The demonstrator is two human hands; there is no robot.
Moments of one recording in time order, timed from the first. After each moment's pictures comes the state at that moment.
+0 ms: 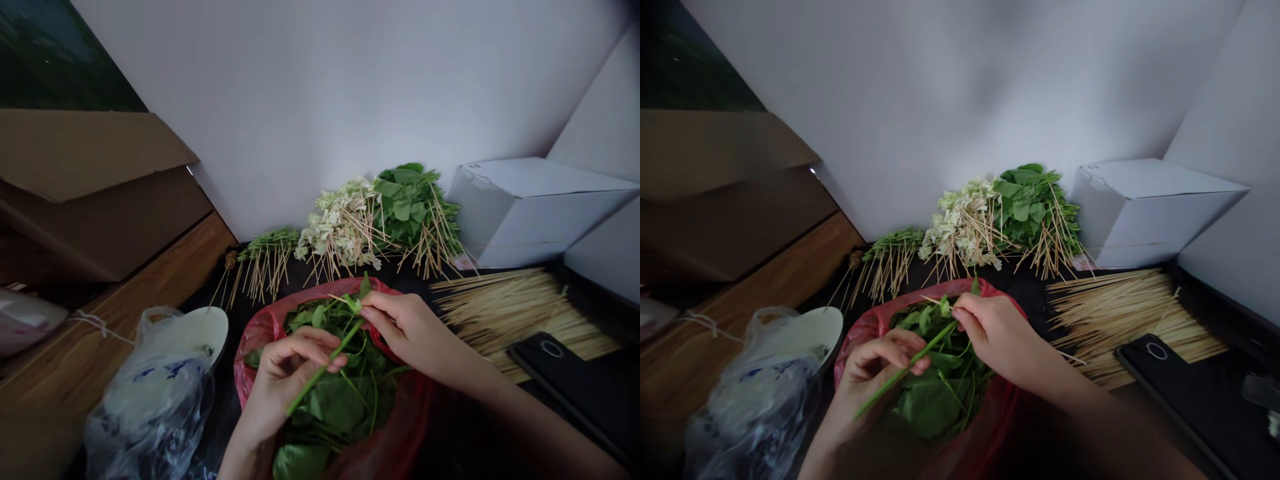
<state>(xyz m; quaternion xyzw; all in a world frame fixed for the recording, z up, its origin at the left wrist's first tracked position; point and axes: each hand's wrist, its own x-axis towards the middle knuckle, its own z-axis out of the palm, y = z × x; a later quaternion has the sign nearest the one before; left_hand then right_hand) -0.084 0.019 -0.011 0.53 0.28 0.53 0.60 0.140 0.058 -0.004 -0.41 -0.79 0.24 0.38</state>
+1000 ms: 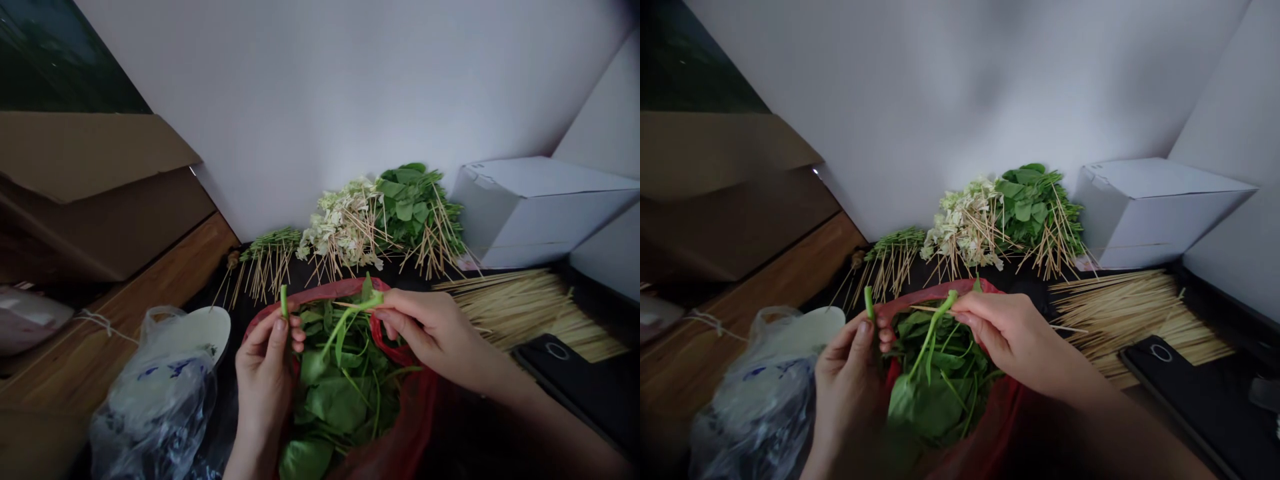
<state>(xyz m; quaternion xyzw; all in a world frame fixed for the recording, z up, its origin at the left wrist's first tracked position) -0.082 0.029 -0.016 0.36 0.43 0.70 0.45 0.159 0.047 0.013 -0.30 -0.81 0.21 0.45</state>
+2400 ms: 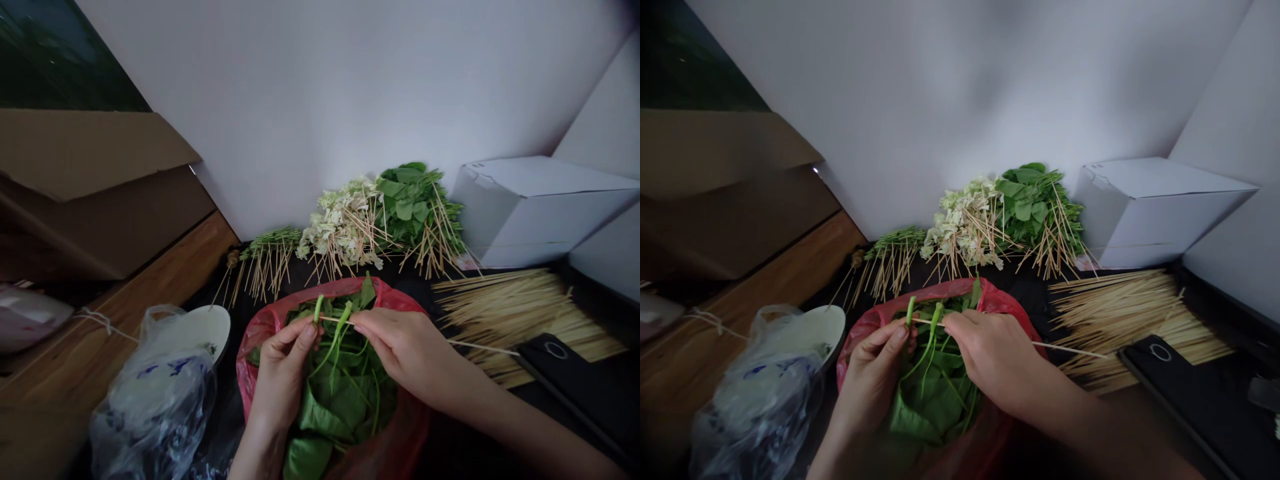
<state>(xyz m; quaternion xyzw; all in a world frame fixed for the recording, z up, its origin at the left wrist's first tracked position) -0.076 0.028 -0.024 0.39 0.48 0.59 0.52 0.131 0.039 -0.007 -0.40 -0.85 0.13 0.32</state>
